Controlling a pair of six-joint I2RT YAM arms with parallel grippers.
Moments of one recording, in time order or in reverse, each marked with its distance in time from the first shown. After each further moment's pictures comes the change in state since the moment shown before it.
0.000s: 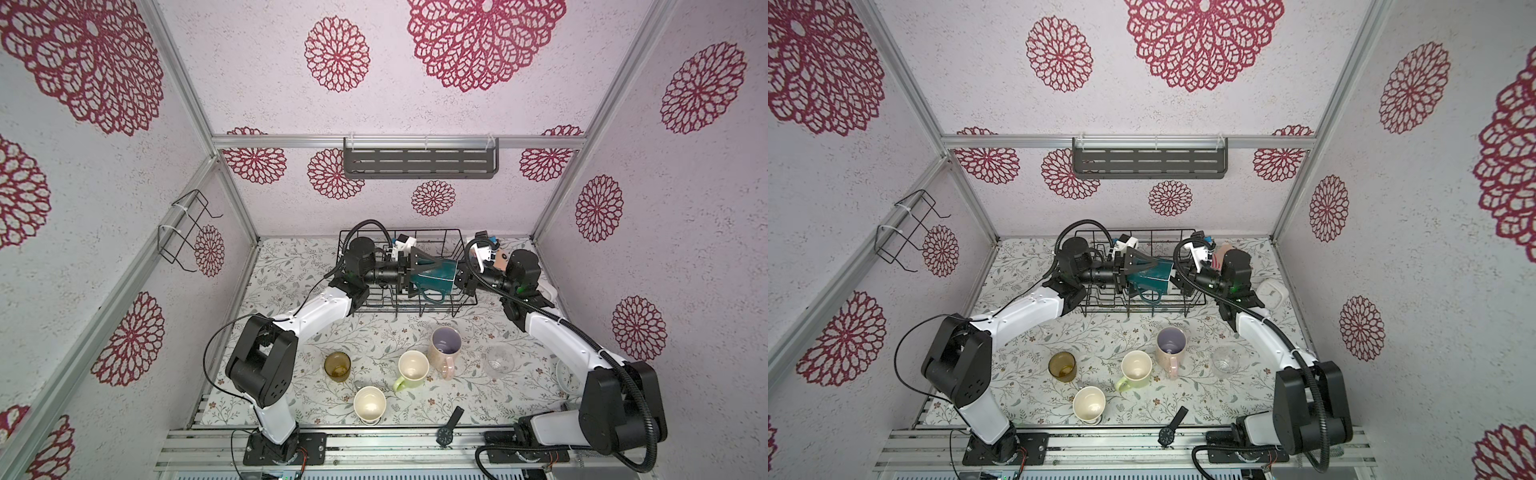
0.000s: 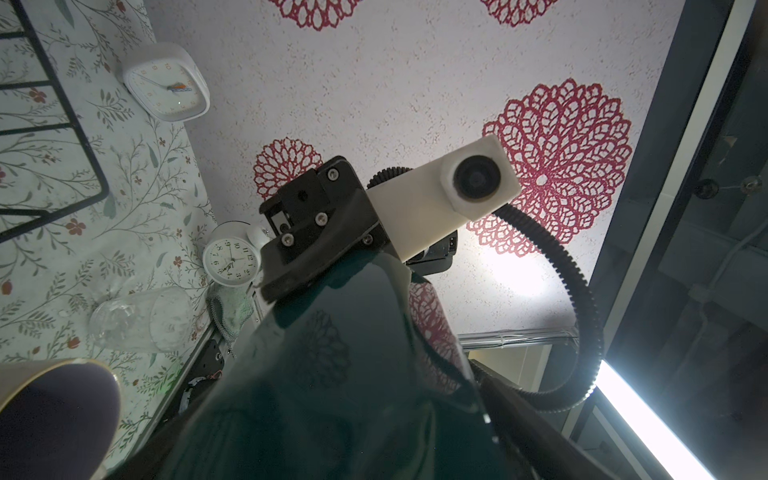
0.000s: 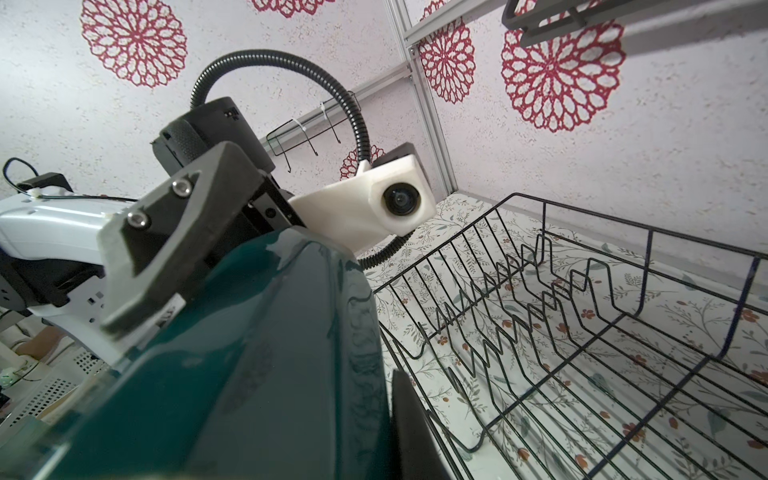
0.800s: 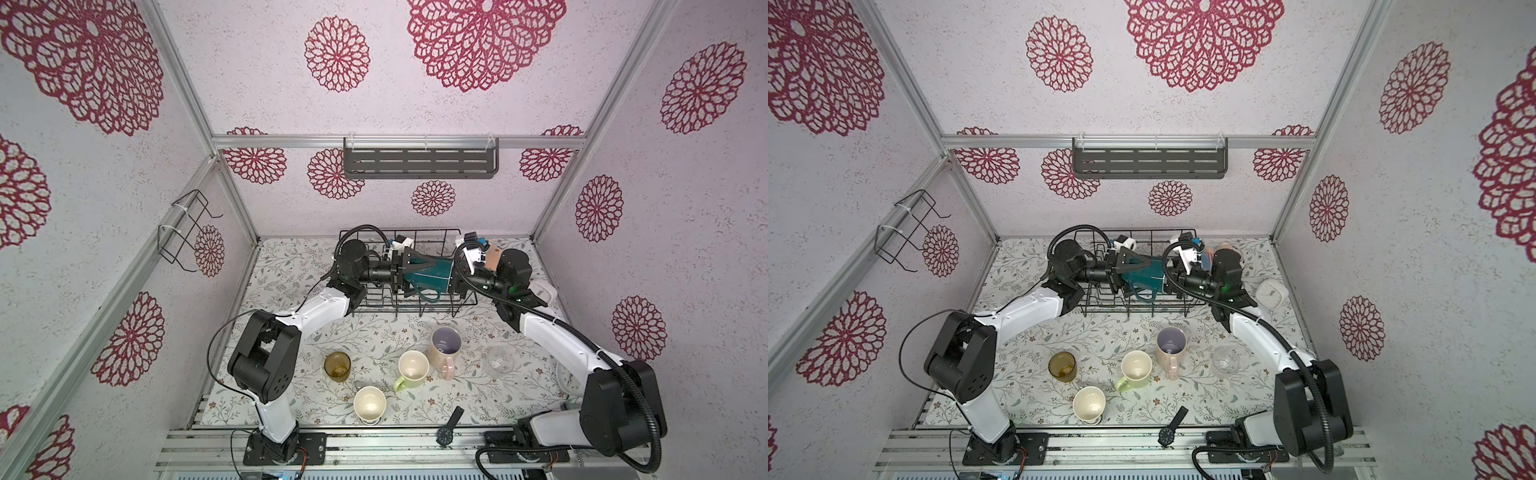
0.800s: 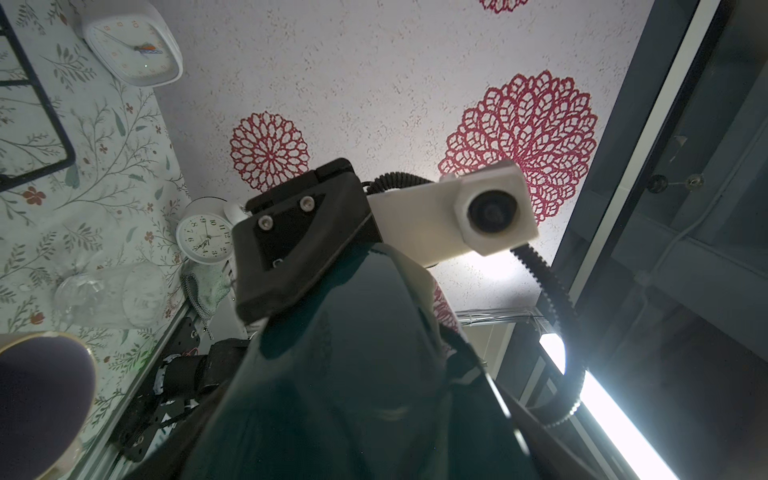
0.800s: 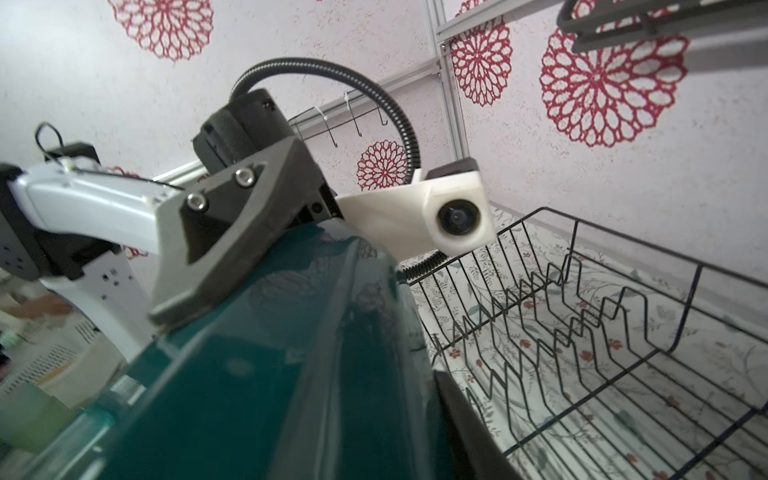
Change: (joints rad) left arm 0.044 0.025 -0.045 0.191 0.080 -0.150; right arm 0.074 0.007 0.025 -0.010 0.031 -0.062
